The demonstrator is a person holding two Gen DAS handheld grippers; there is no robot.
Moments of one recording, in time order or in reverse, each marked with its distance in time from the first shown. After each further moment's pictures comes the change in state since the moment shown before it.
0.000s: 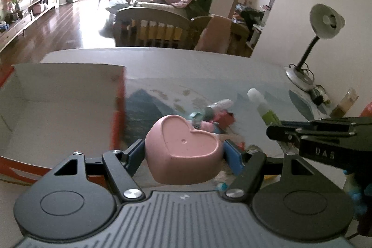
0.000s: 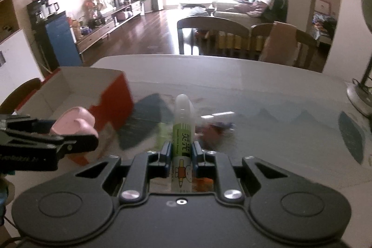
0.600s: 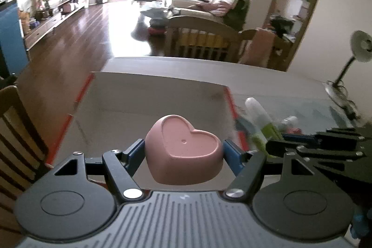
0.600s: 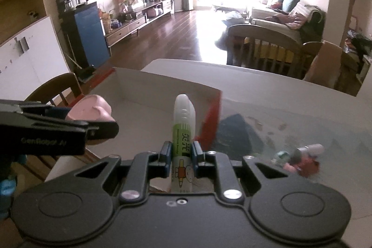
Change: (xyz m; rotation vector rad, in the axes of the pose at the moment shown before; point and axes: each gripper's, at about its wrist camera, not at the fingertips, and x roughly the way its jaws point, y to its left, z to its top) left arm -0.038 0.144 0.032 -0.055 -0.014 0.128; right arm 0.057 0.155 0.045 -0.094 0.004 0.092
